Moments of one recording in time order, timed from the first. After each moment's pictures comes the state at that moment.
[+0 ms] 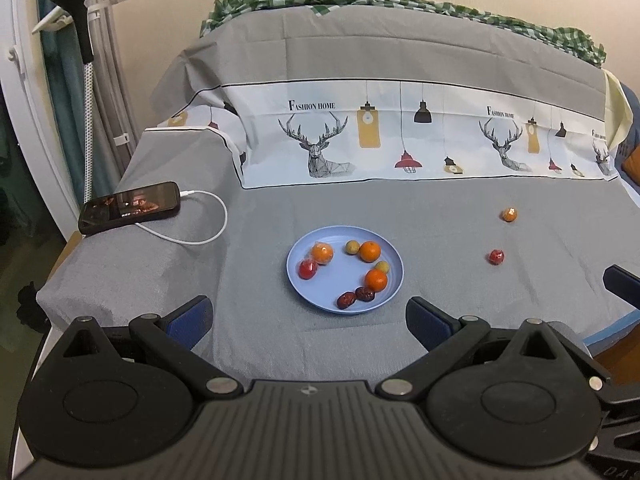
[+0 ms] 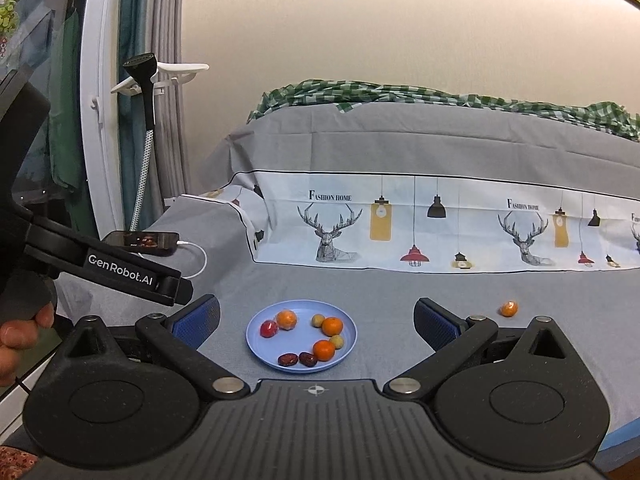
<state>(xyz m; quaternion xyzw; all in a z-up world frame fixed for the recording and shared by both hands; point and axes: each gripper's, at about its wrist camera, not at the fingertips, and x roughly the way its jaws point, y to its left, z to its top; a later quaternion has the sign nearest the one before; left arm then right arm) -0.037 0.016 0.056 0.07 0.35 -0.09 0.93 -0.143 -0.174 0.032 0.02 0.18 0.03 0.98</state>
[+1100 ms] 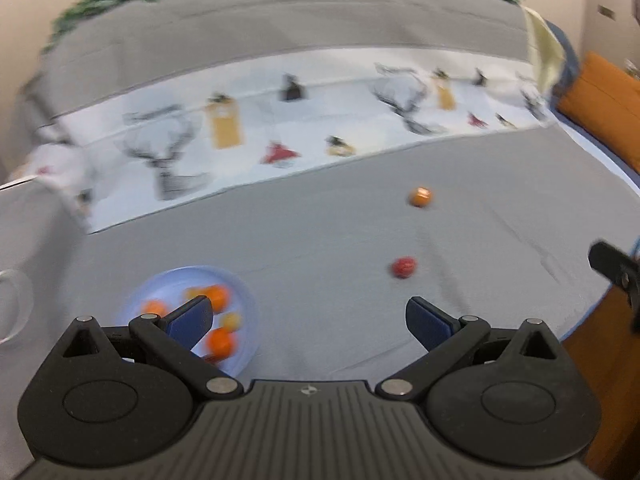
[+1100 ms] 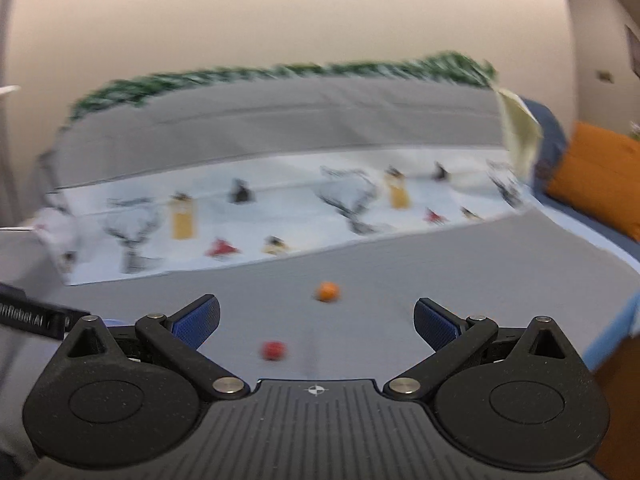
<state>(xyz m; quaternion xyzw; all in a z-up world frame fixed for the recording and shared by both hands) 0.067 -0.191 -0.030 0.14 0.36 -0.23 0.89 -0.100 -0.378 -0.018 0.08 0.20 -0.20 0.96</state>
